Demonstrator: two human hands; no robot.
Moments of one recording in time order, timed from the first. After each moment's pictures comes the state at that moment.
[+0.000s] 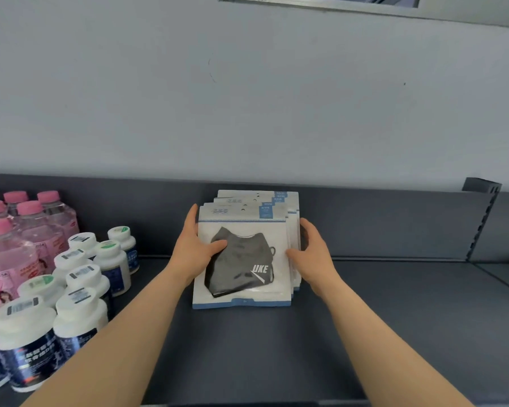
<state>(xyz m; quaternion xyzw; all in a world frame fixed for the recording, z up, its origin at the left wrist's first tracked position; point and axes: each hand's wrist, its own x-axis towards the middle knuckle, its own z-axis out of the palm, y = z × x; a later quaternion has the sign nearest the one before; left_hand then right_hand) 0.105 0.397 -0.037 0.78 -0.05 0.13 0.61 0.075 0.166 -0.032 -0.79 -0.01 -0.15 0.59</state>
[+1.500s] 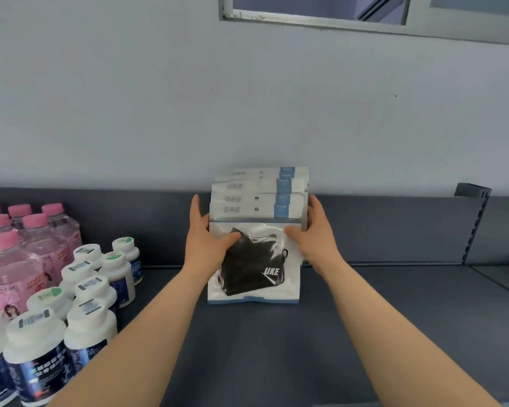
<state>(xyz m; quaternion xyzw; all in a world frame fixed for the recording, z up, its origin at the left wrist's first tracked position) 0.100 0.379 -0.014 0.74 -0.06 0.19 0.64 0.089 0.169 0.006 -0.76 -0.06 -0.21 0.61</state>
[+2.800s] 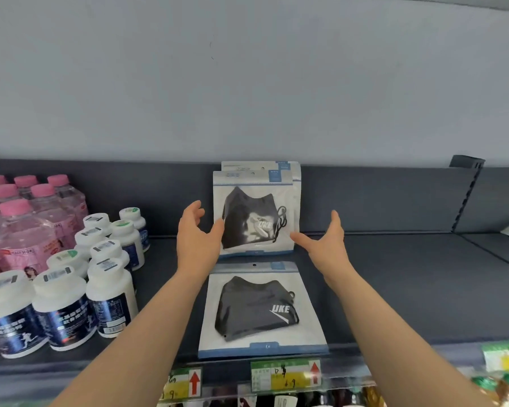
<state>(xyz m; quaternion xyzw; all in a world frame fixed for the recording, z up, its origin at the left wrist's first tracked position) 0.050 0.392 -0.046 0.75 0.00 0.24 0.61 0.036 0.164 -0.051 -0.78 0.09 -0.19 0.59</state>
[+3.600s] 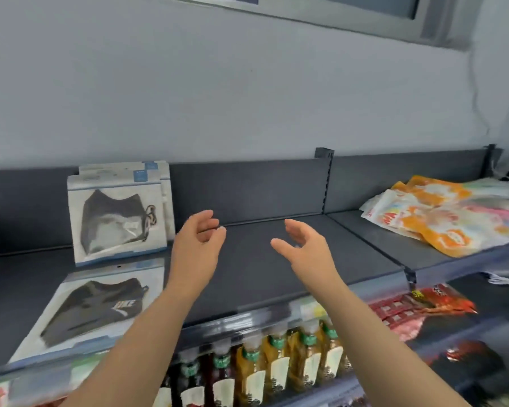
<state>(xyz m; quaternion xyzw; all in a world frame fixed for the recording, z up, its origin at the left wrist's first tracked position) -0.056 0.162 -0.030 0.74 -0.14 0.15 0.65 -0.112 -0.025 -0.033 -0.80 0.07 -0.24 0.55</state>
